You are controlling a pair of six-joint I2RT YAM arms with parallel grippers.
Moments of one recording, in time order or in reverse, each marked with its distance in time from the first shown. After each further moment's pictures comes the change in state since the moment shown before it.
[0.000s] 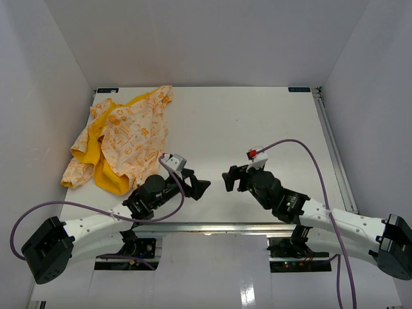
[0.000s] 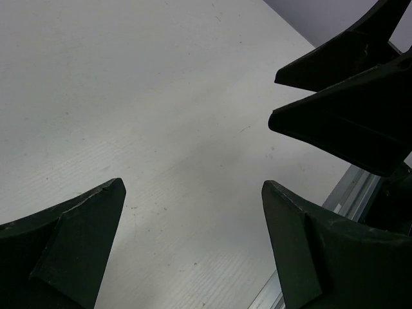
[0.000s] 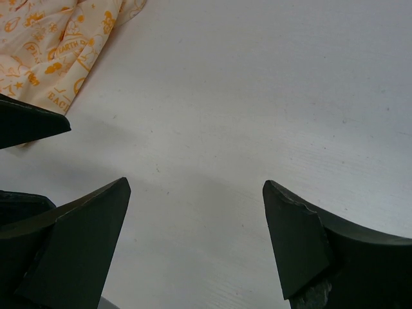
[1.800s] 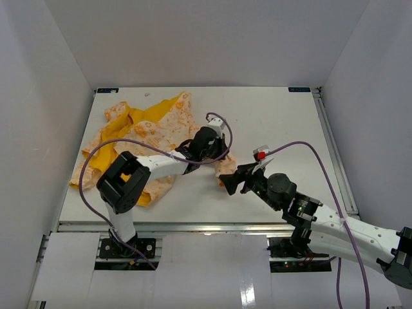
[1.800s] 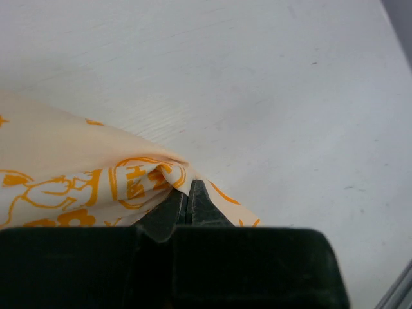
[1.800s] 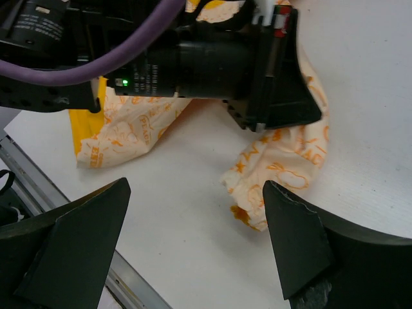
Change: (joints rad) left arm 0.090 0.880 0.827 -0.292 0.035 -0.102; right arm 0.000 -0.163 -0.014 0.049 -0.182 -0.049
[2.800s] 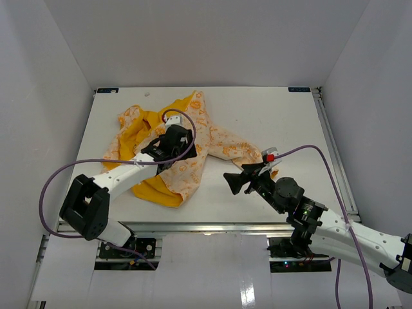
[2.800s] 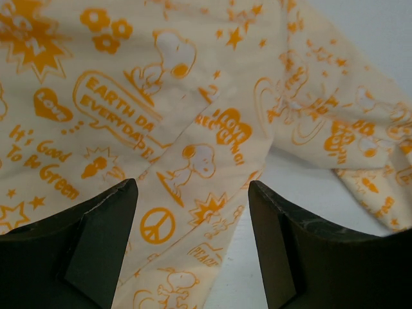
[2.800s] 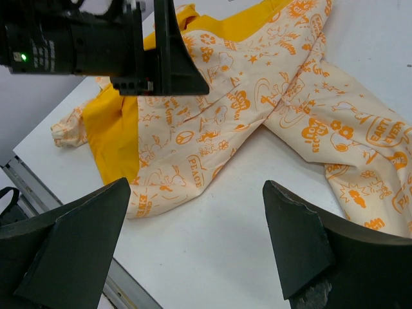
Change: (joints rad) left arm 0.158 -0.365 -0.150 -0.487 -0.324 -0.148; right arm 0.000 -0.093 -0.044 0.030 0.037 -0.001
